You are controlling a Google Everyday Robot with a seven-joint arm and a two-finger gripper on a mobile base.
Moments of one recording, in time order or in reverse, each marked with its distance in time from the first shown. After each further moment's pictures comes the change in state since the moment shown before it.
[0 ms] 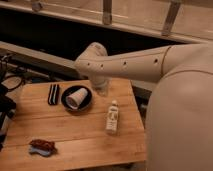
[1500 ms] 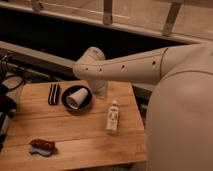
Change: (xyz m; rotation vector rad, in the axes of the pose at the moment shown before) arm -0.001 0.017 0.006 -0.005 0.014 0.083
